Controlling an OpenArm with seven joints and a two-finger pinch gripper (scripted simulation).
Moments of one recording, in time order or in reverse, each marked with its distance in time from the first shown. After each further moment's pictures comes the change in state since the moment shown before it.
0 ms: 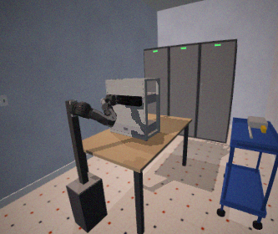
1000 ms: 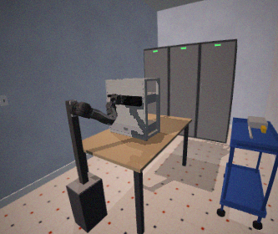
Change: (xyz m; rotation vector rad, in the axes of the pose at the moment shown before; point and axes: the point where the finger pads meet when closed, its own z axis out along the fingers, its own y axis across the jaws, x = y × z) arm -0.002 -0.004 0.065 0.015 -0.008 0.000
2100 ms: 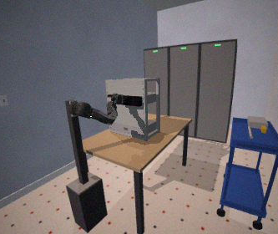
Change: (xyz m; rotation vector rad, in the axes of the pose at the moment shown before) arm -0.002 0.001 0.008 0.004 -0.004 0.002
